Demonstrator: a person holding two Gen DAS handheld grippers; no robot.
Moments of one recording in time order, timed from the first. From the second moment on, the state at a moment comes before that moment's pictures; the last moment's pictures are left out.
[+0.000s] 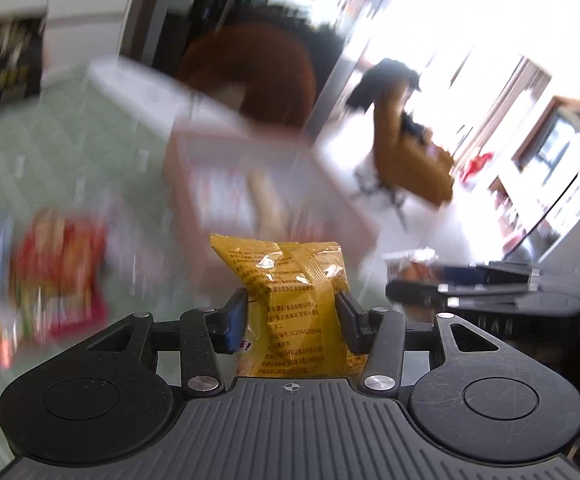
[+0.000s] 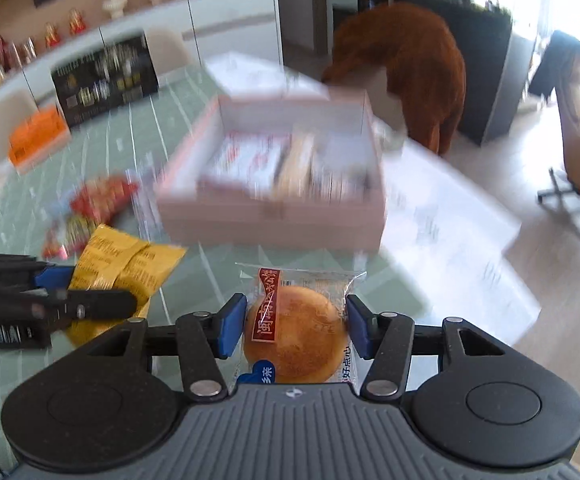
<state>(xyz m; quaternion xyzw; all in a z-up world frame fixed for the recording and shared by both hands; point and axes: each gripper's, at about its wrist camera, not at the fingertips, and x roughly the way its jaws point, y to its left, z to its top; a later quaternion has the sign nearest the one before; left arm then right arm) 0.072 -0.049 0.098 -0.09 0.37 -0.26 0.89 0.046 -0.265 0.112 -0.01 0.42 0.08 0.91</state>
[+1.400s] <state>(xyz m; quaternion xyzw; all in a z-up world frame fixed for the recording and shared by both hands) 0.153 0.009 0.011 -0.02 0.46 -0.21 0.87 0.080 -0.176 0.069 -0.03 0.46 0.17 0.87</state>
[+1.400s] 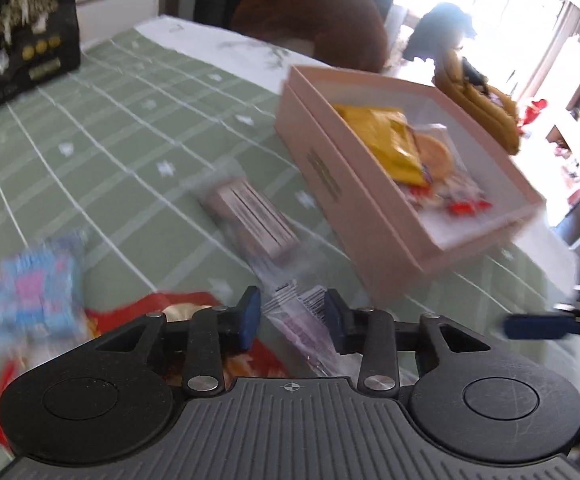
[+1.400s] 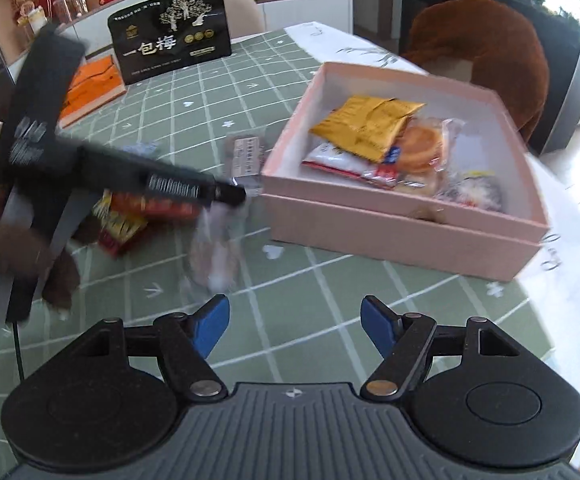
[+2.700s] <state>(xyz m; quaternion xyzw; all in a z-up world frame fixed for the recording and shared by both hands) 0.172 0.021 0.016 -0.07 0.45 -0.15 0.88 0.049 -0.196 0.044 -0.05 0.46 0.10 0.88</state>
